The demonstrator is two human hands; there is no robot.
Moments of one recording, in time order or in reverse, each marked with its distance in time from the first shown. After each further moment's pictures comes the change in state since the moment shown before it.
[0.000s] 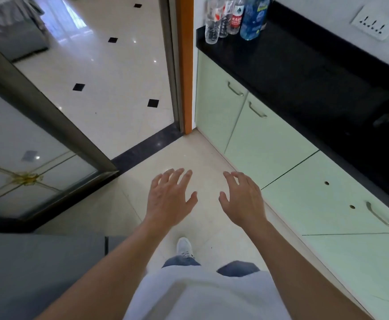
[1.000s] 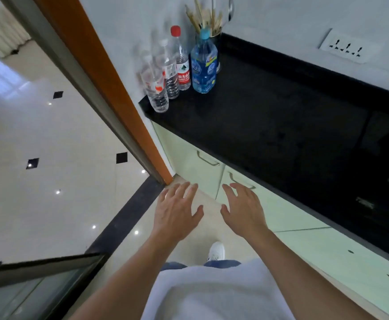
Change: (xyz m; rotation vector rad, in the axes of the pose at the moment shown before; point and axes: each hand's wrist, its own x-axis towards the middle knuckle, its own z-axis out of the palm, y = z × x) left_hand 0.408 0.041 -0.031 0.039 -0.135 0.253; right_hand 0.349 0.097 -0.037 0.026 -0.081 0.209
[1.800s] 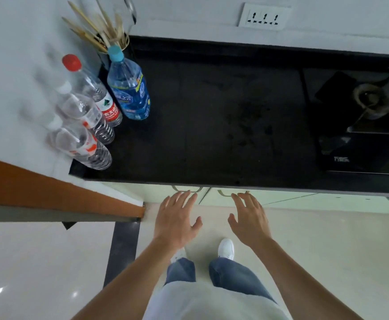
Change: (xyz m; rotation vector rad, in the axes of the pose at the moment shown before) left_hand 0.187 -0.063 0.036 0.071 -0.264 0.583; right_hand 0.076 -0.017 0.048 0.208 0.032 0.704
